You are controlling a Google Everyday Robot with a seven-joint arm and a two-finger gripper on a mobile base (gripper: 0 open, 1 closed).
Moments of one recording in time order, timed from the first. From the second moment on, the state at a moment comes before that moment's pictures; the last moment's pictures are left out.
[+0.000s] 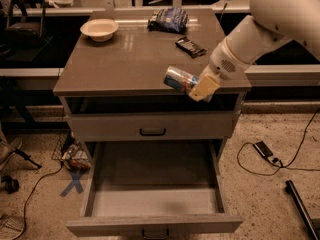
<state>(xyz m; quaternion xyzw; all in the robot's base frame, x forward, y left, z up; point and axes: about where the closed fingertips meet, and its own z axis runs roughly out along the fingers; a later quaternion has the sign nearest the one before) 0.590 -0.113 0.851 -0.52 0.81 0.14 0.22</state>
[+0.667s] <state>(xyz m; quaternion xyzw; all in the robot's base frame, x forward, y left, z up) 0.521 -0.140 0.765 -0.46 0.86 0.18 0.13</state>
